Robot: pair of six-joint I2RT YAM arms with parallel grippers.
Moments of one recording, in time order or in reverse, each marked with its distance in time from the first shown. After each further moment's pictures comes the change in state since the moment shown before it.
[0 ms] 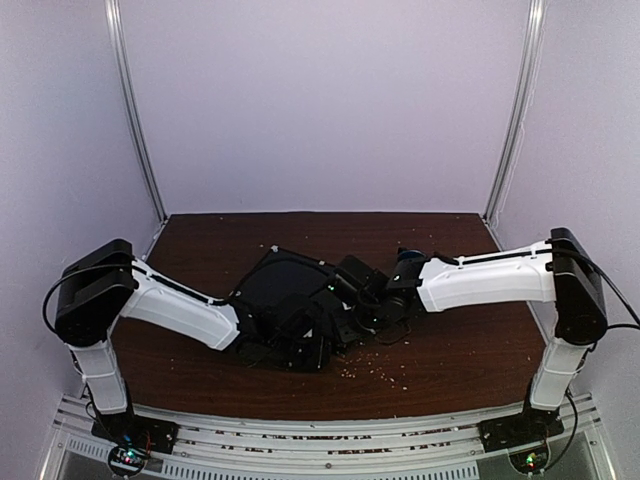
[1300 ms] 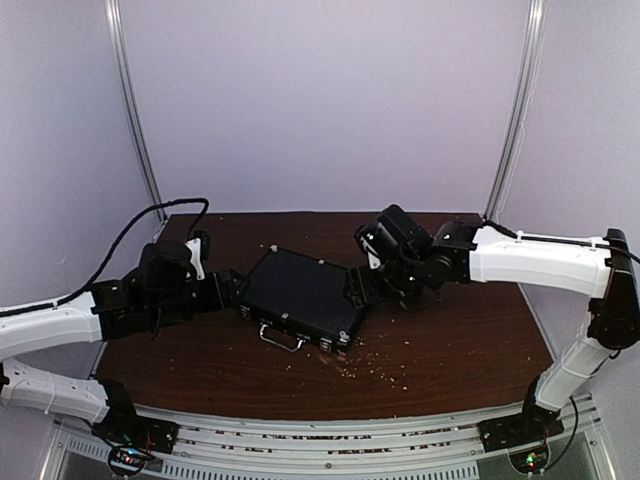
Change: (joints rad) left arm 0.258 -0.850 -0.309 -0.145 -0.215 0.137; right arm -0.096 -0.218 0.018 -0.068 -0.047 -0.035
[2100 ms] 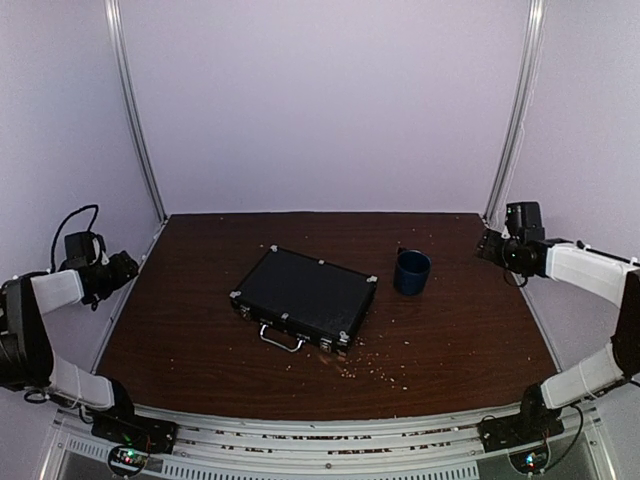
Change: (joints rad) left arm 1.206 0.275 0.000 0.123 0.445 0.378; right arm -0.872 -0.259 -0.438 0.435 -0.003 -0.150
